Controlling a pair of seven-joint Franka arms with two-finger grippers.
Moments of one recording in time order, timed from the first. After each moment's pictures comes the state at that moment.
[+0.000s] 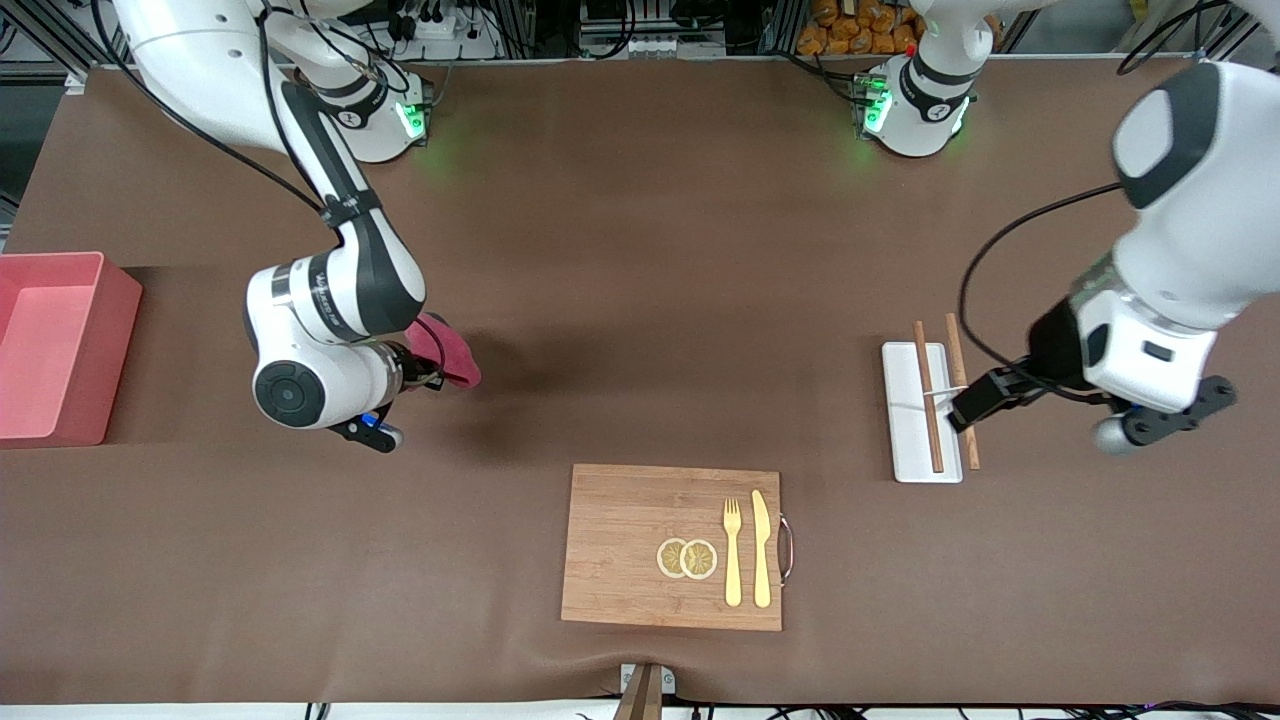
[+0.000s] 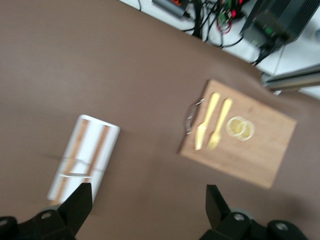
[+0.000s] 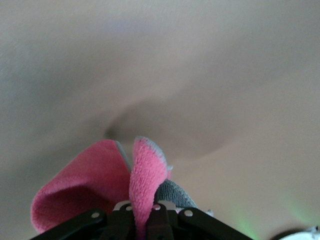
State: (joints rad) left arm 0.15 0.30 -0.38 -1.39 -0.01 1.85 -0.53; right arm 0.28 0.54 -0.02 -1.67 0.12 1.79 0.62
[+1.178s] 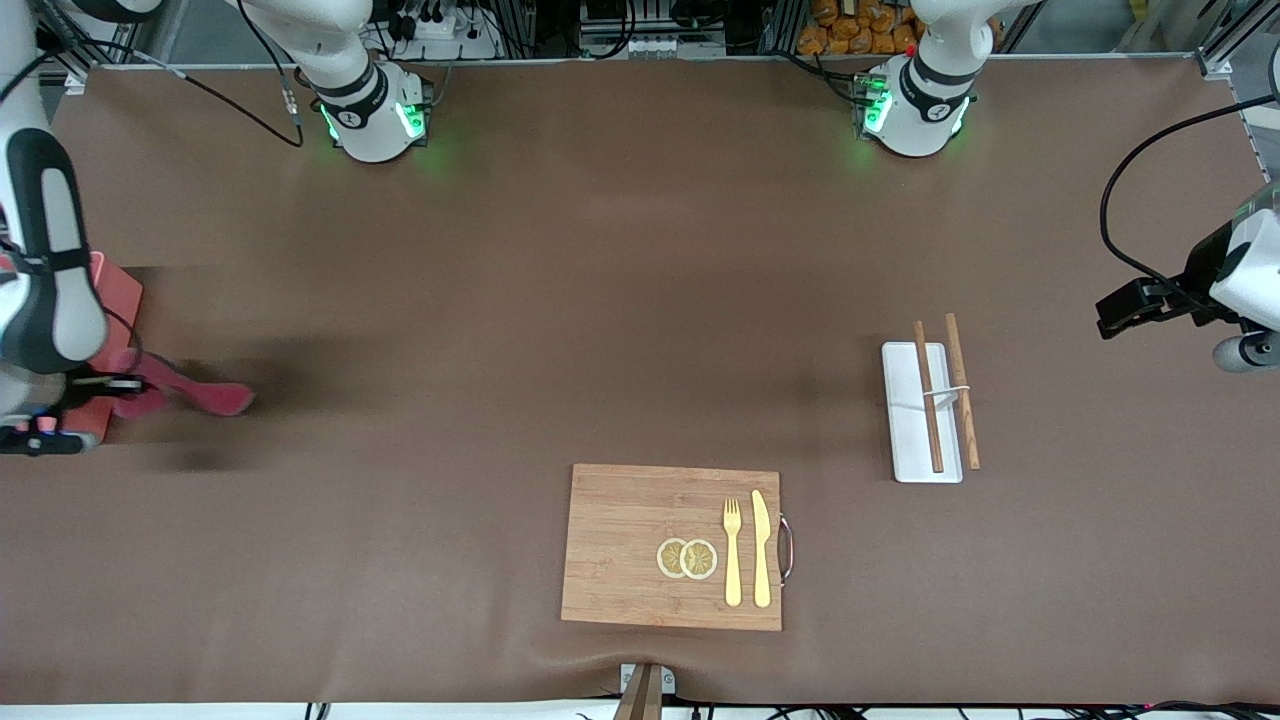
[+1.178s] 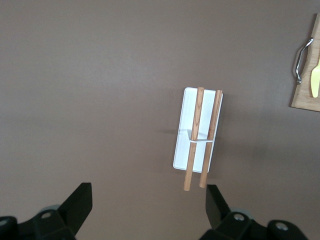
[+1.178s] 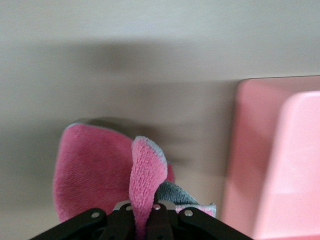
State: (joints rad) left arm 0.30 0.15 -0.38 -1.47 0.15 1.61 -0.20; right arm -0.37 0.54 -0.04 -1.62 -0.20 1.95 -0.32
